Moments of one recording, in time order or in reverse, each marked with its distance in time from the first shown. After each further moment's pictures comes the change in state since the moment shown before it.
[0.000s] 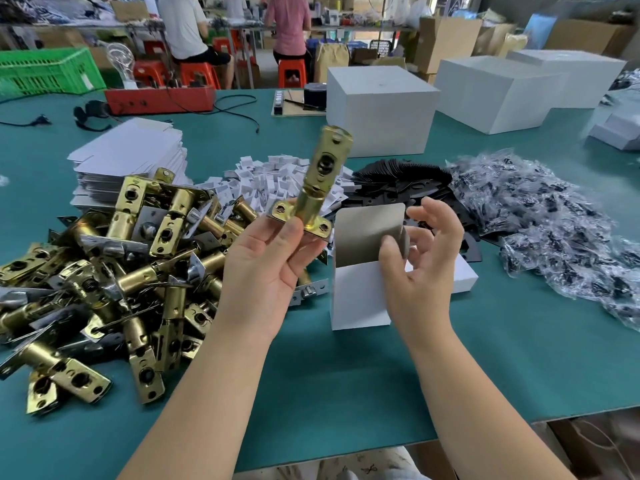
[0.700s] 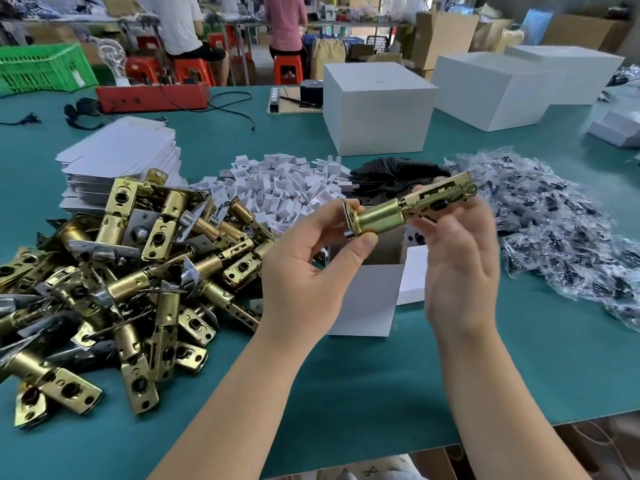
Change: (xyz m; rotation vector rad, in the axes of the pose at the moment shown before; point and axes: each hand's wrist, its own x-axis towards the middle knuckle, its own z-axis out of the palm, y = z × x) left_hand -0.005 -0.017 0.033 0.725 -0.037 0.400; right_hand 0.023 -0.017 -0.024 0.519 -0.102 0.064
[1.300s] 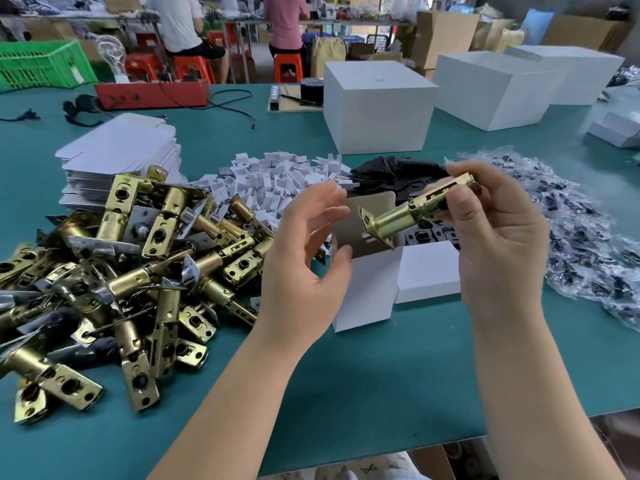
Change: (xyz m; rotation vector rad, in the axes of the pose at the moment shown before) left_hand -0.003 -0.013 -0.008 0.034 -0.070 0.054; right_hand 0.018 -0.026 -0.011 -0.259 0.007 -0.040
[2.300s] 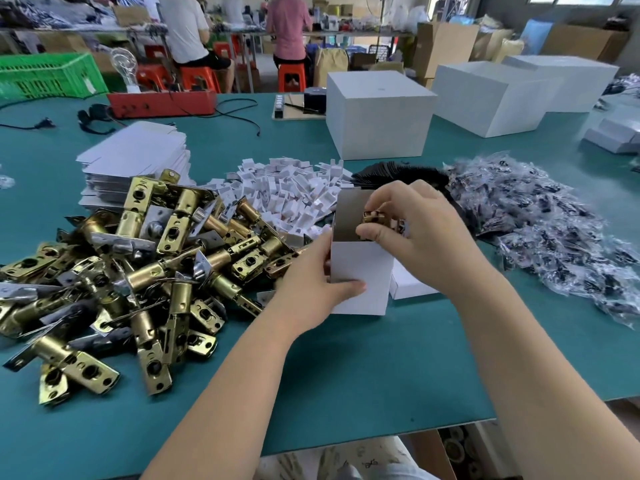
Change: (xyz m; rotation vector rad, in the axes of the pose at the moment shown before) left_hand -0.002 -0.027 -0.007 0.055 -0.346 -0.514; right_hand 0.014 0.005 0.015 -0.851 -0.486 -0.064
